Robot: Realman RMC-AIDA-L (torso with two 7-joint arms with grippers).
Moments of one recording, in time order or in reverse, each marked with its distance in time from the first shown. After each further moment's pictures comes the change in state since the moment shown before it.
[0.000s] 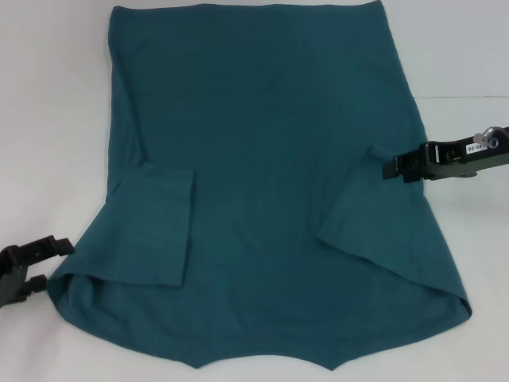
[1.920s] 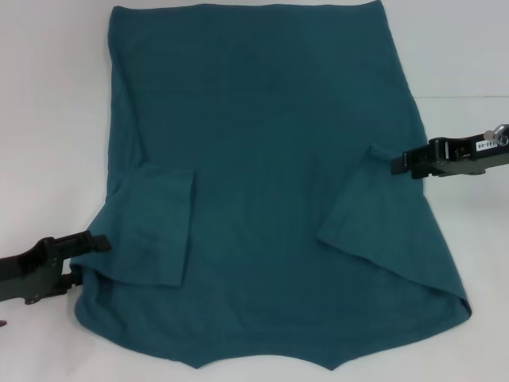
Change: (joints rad) left arm -0.052 0.000 0.024 -0.057 -0.001 0.054 -0.045; right arm -0.012 -0.008 0.034 0.000 0.002 0.000 -0.015
